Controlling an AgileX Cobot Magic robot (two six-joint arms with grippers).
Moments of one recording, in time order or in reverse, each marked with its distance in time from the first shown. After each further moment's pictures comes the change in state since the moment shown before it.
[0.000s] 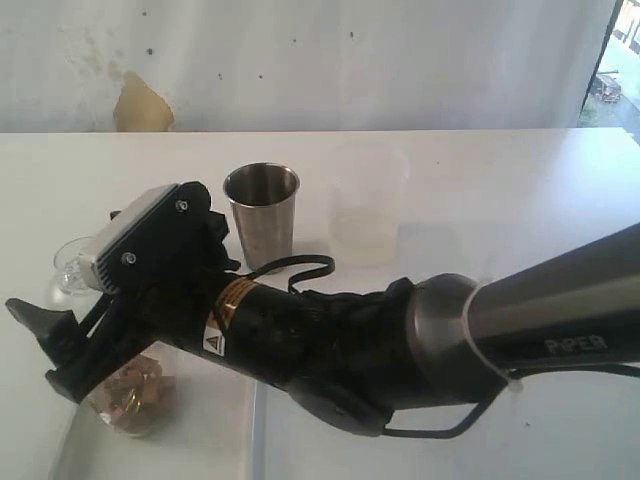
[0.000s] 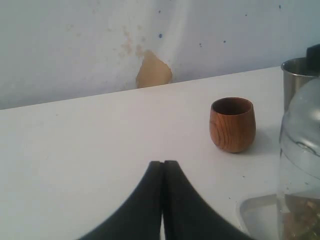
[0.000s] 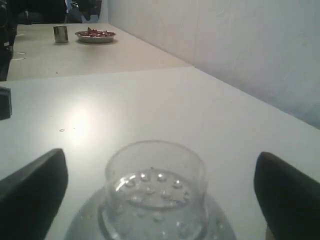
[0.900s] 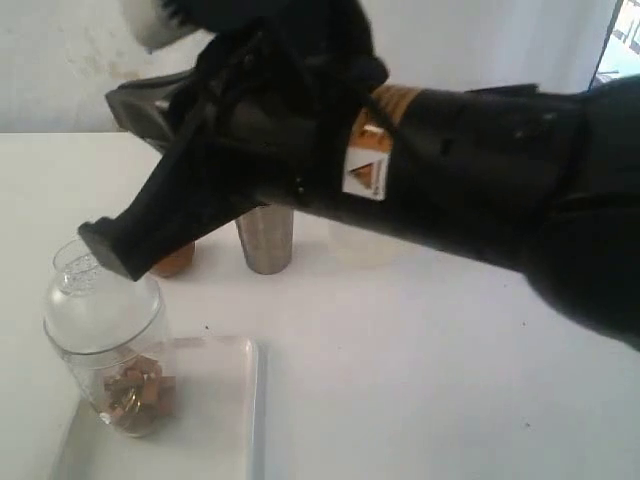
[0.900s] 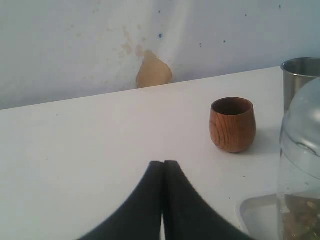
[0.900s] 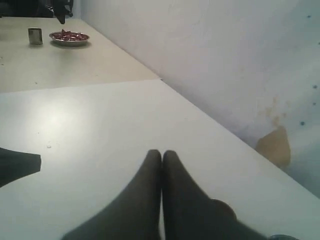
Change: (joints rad) left arm 0.000 0.000 0.000 0.000 0.000 0.000; right arm 0.000 -0.618 0.000 0.000 0.677 -0.014
